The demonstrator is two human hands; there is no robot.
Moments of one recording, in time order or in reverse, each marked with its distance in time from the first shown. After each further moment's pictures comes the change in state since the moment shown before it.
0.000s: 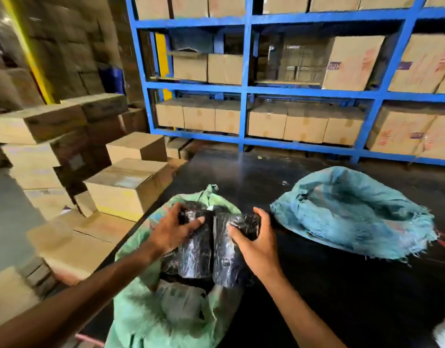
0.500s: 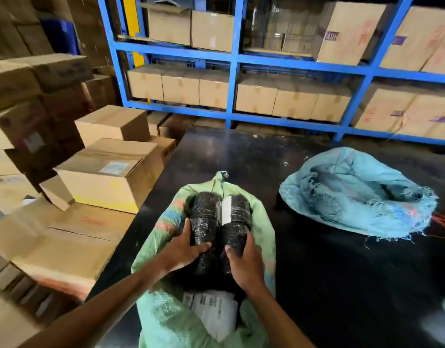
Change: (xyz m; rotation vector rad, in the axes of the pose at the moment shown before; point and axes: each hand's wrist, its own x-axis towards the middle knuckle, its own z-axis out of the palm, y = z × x) left_hand 0.058 -0.105 -0.018 0.350 -0.413 -0.236; right_hand 0.007 0.068 0.135 -0.433 0.042 0.410
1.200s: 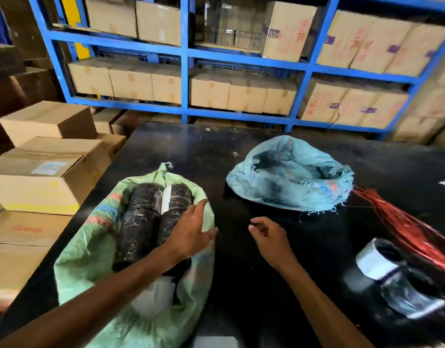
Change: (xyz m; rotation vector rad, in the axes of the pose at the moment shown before) left_hand -0.045 0.136 0.092 0.100 0.132 0.523; right_hand -0.010 0.073 -0.196 0.073 0.079 -0.138
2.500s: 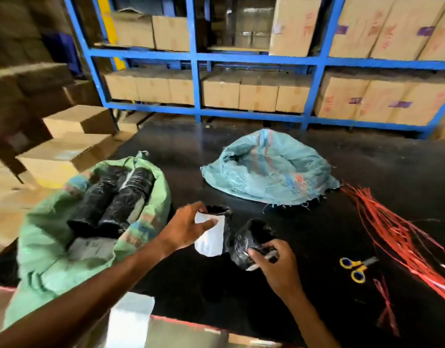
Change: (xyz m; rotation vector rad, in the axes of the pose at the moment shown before) left_hand -0.021 0.163 0.127 0.085 0.145 -0.201; right_hand -0.040 0.170 -0.162 0.130 -0.009 -0.070
